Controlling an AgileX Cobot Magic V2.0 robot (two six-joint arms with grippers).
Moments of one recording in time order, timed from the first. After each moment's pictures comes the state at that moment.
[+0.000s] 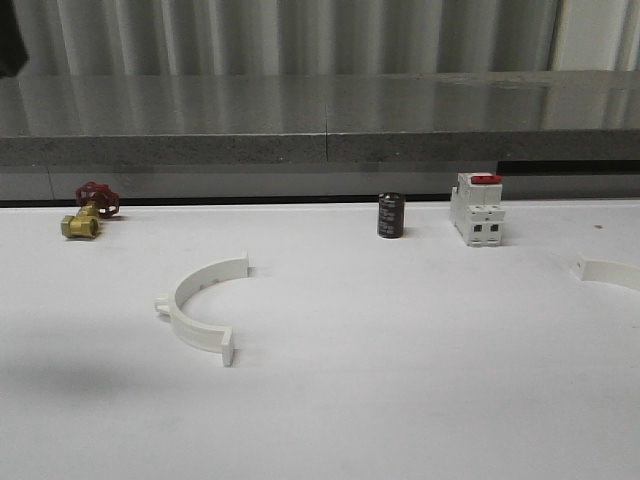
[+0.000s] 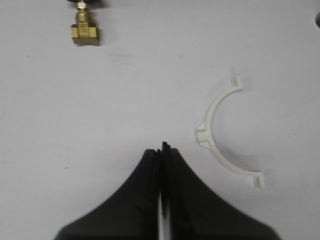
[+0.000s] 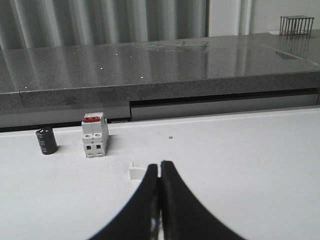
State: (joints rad) left arm -0.35 1.37 -1.23 0.14 0.91 -0.30; right arm -0.07 -0.02 0.03 0.06 0.06 0.02
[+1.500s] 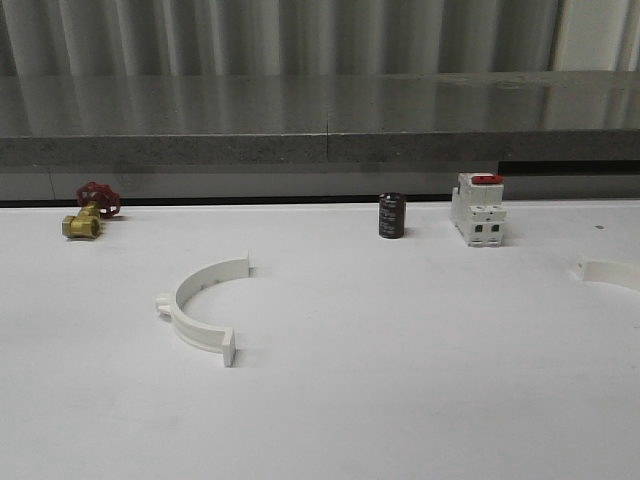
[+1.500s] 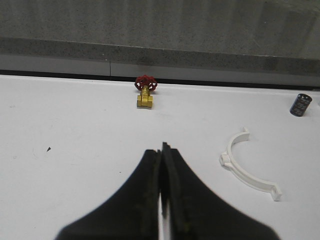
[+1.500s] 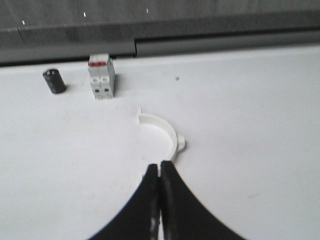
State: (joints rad) left arm -0.03 0.17 -0.41 -0.13 0.63 0.03; right arm -0.07 0.34 -0.41 0.06 0.56 0.02
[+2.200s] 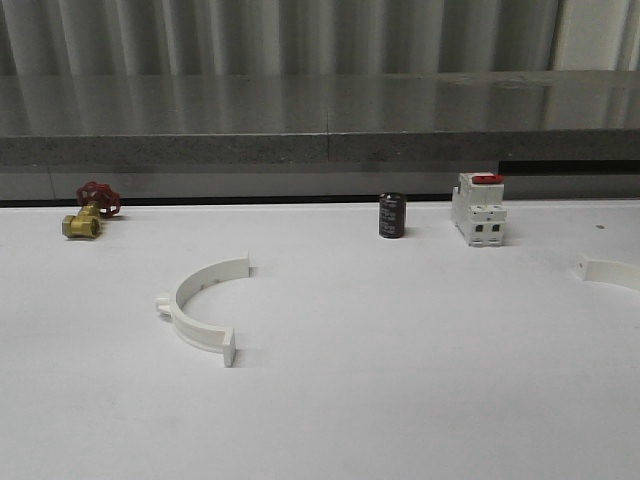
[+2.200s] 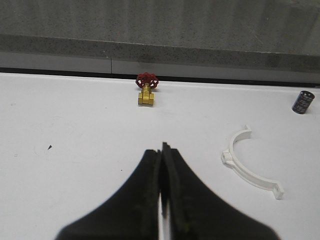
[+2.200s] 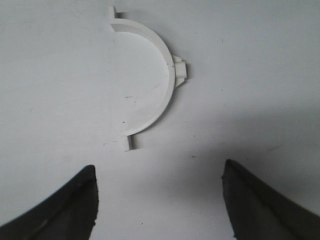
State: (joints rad) left arm -0.03 0.17 -0.41 -0.12 0.63 0.03; right arm -0.10 1.24 -0.87 0.06 0.80 0.05
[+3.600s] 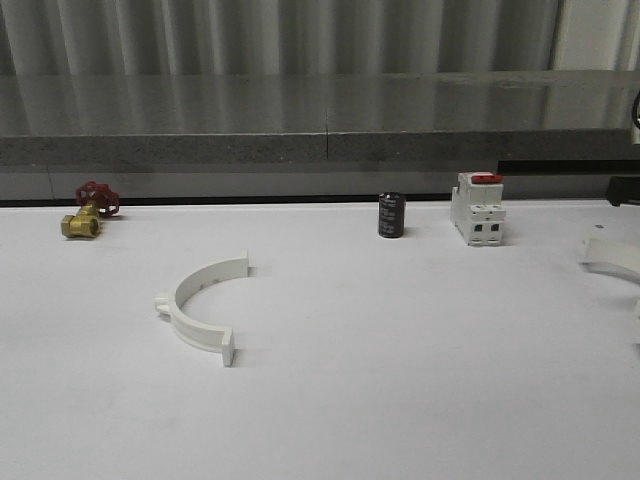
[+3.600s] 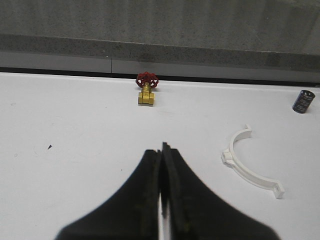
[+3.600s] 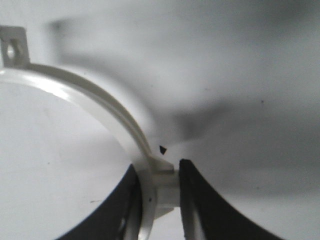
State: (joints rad) left arm -0.03 0.17 -0.41 -0.12 0.63 0.03; right arm -0.11 1.90 -1.27 0.07 0.86 0.08
